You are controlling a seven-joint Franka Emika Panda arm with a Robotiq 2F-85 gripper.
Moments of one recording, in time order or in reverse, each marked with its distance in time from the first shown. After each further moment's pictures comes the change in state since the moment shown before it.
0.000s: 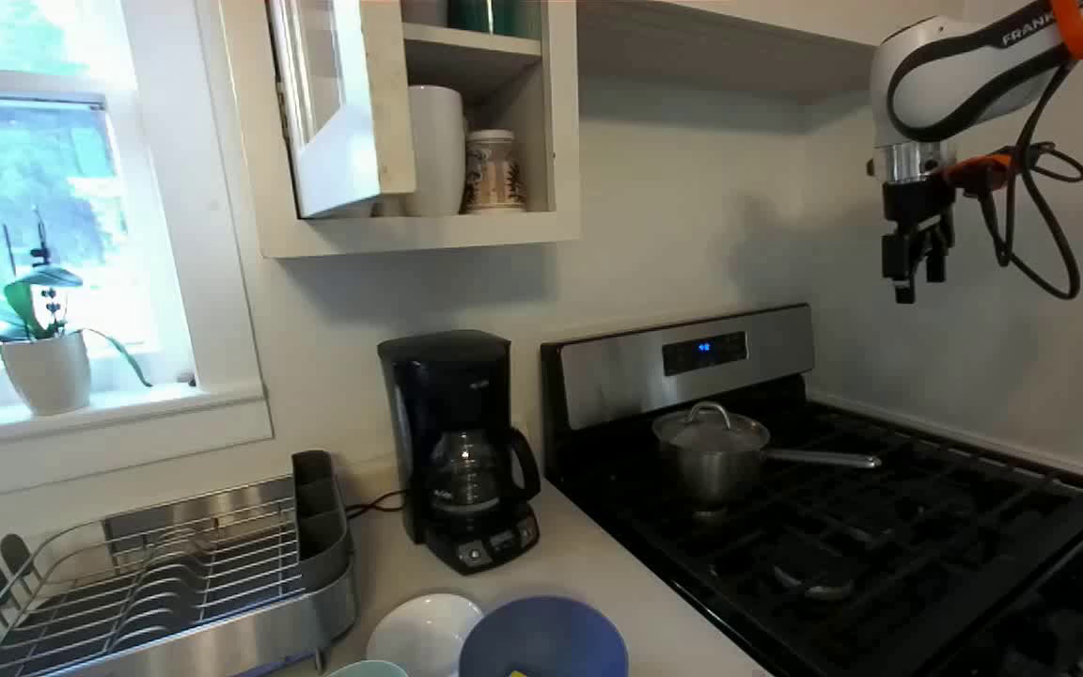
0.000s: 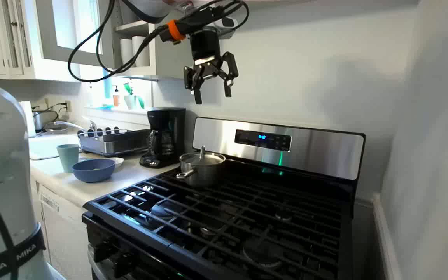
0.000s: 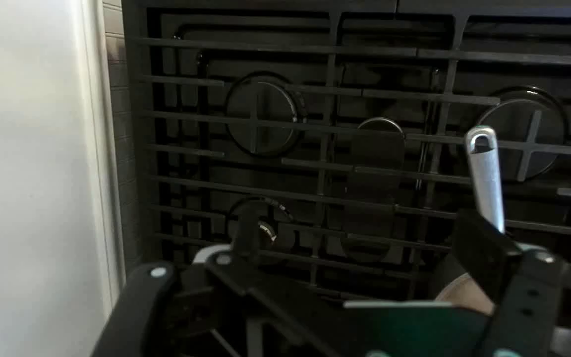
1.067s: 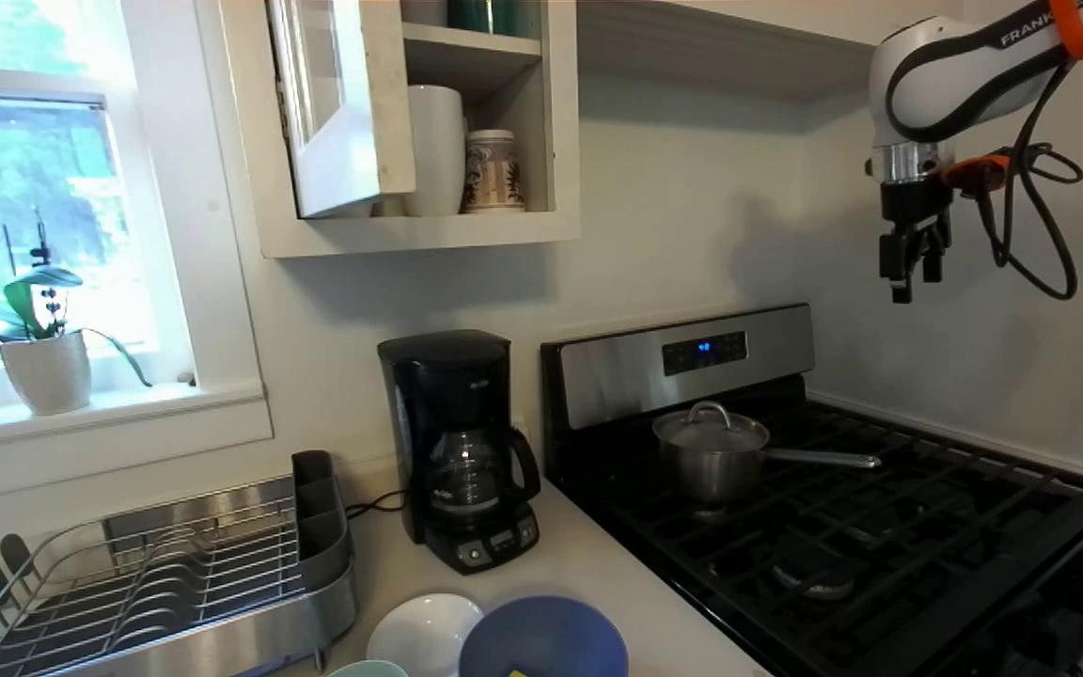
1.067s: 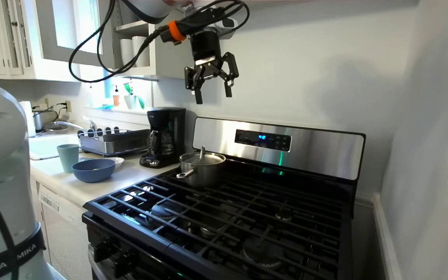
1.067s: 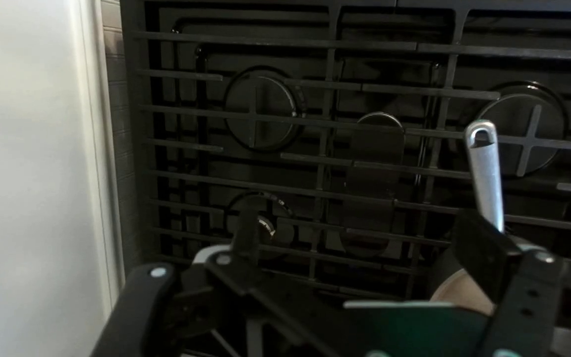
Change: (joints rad) arm 0.007 0.006 -0.006 0.002 0.001 0.017 0.000
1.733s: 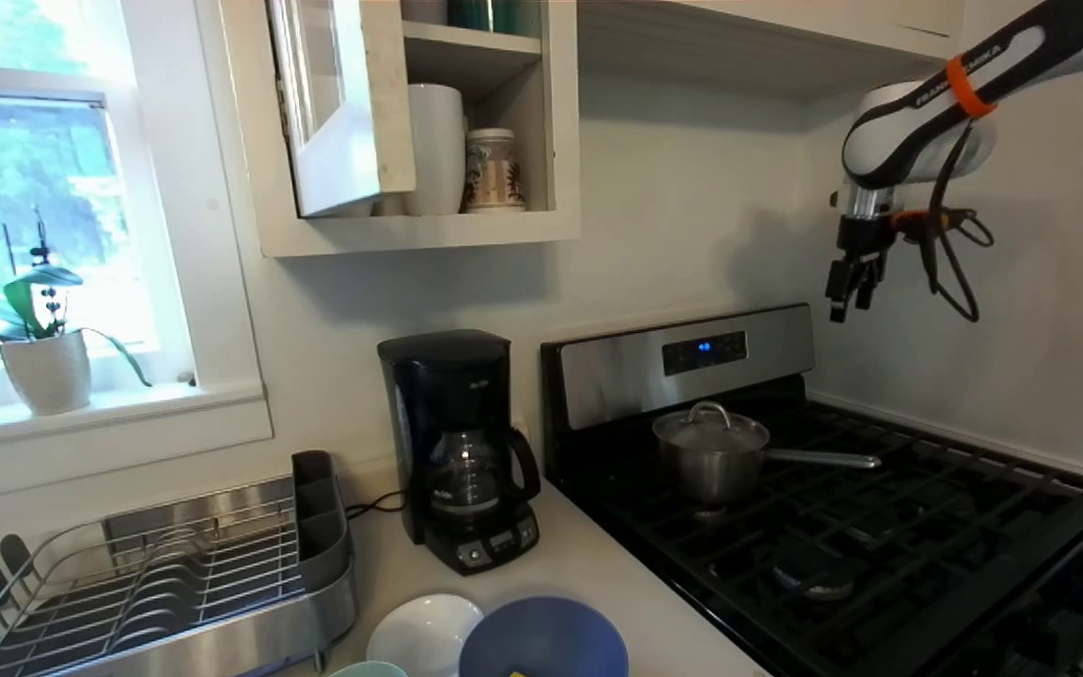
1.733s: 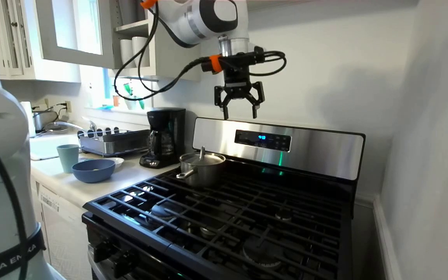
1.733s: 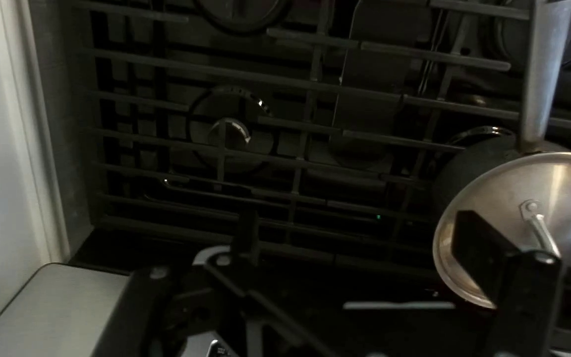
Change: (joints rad) arm 0.014 0.279 -0.117 0.115 0.199 0.312 -0.235
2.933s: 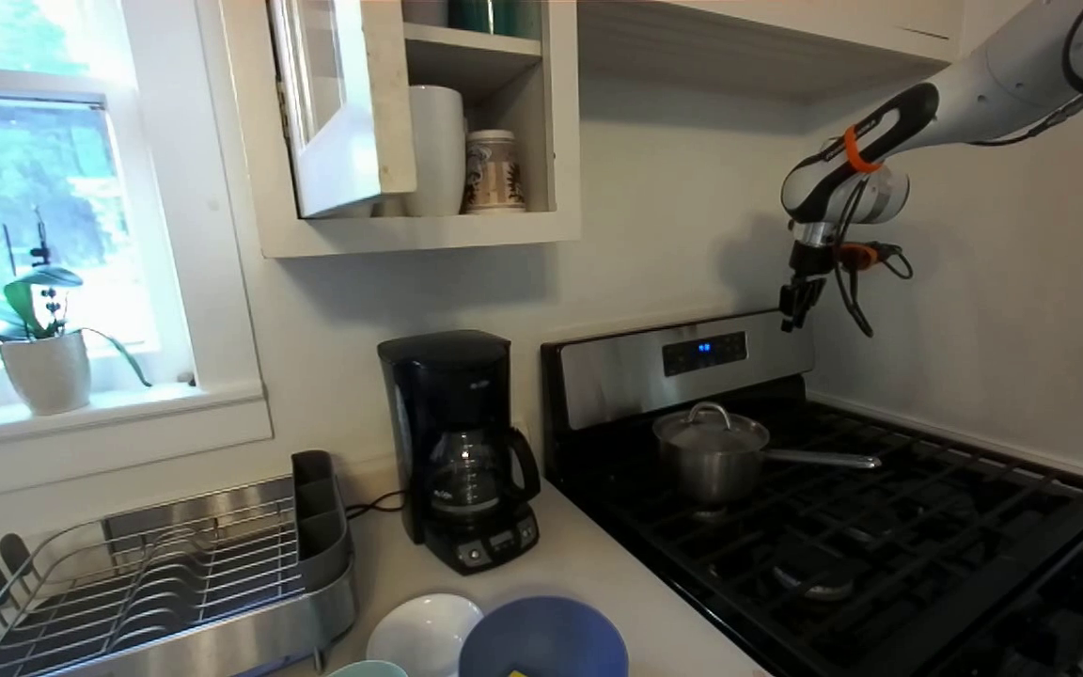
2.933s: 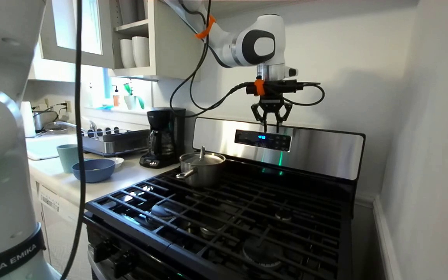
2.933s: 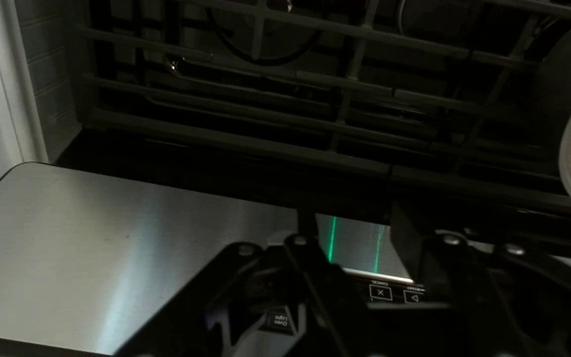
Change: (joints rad) arm -0.104 0.436 0.034 0.410 0.238 0.100 -0.225
